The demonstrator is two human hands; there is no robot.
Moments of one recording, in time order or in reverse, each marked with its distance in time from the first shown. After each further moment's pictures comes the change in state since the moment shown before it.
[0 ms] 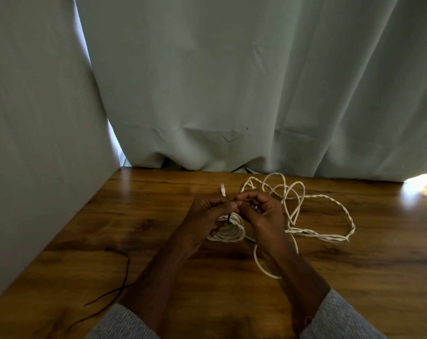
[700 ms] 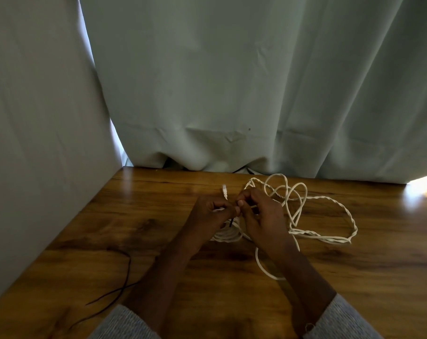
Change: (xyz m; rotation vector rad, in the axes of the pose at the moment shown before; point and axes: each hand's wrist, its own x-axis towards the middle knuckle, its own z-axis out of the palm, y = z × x) left_hand 0.005 -0.004 0.000 0.145 0.014 0.069; right_hand 0.003 -0.008 -0.007 -0.595 -0.159 -0.350
